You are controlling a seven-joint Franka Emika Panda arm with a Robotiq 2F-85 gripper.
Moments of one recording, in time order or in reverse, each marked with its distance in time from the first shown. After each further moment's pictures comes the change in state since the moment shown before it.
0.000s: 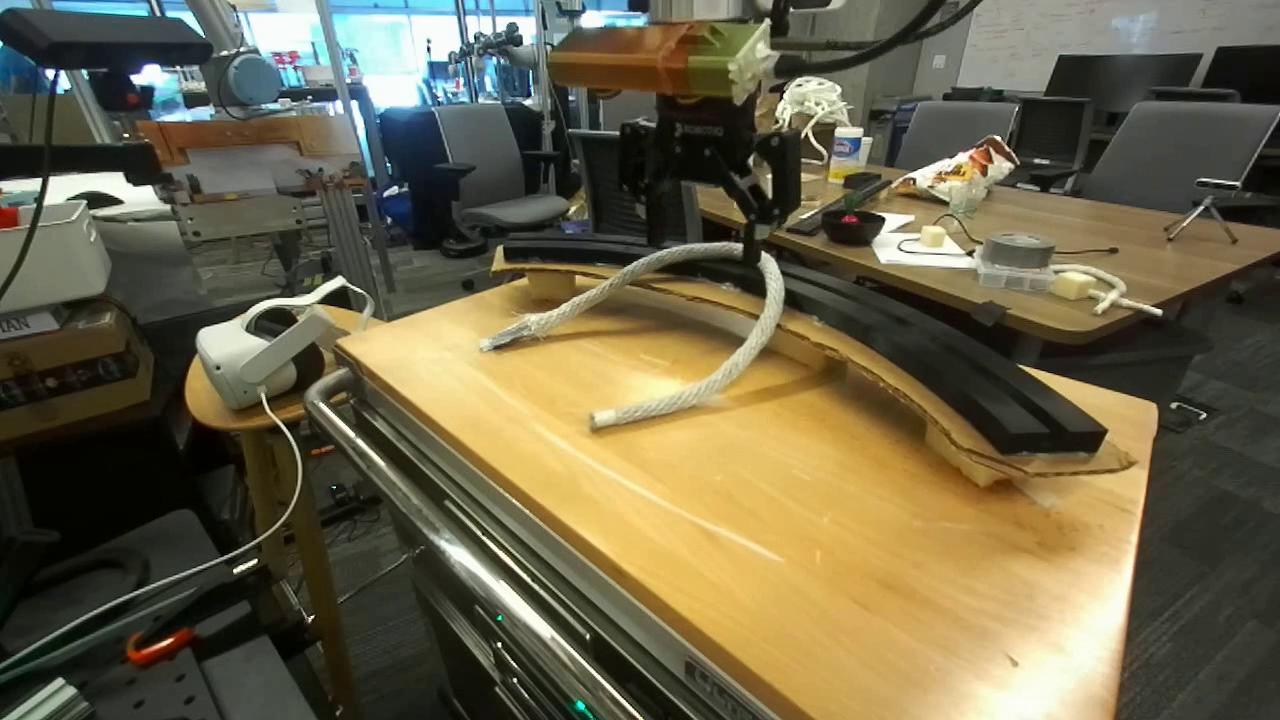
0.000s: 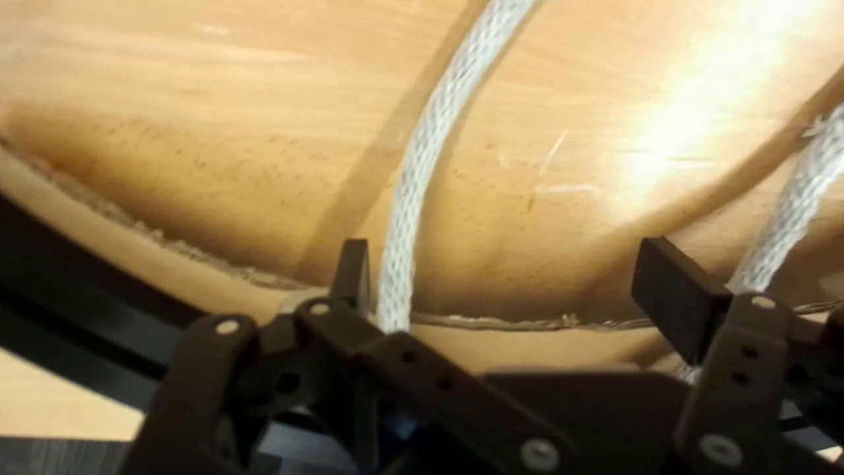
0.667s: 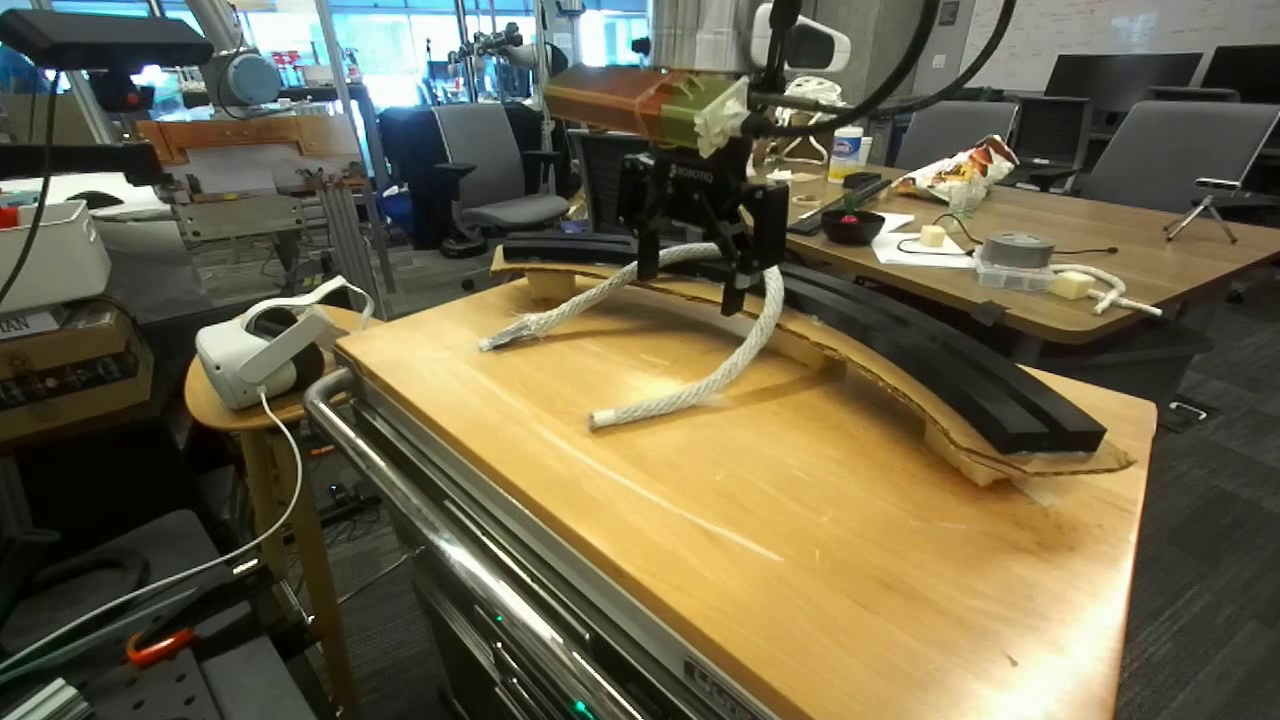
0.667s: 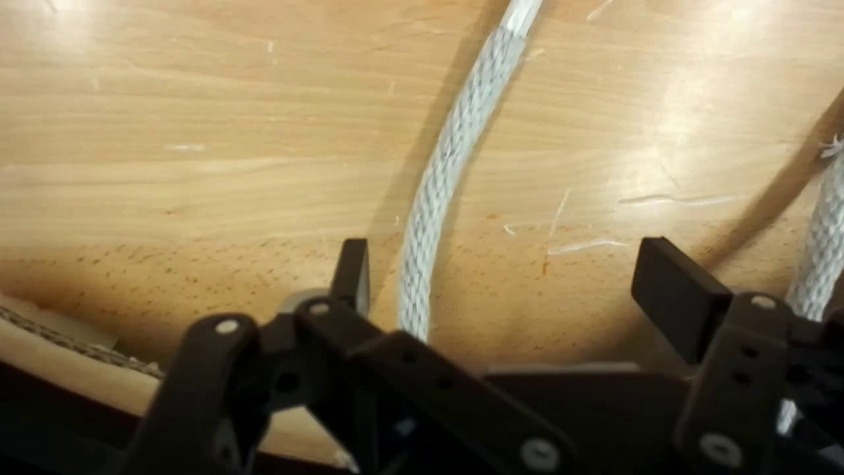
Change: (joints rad) arm 0.001 0.038 -0.019 -0.017 0.019 -0.028 0.101
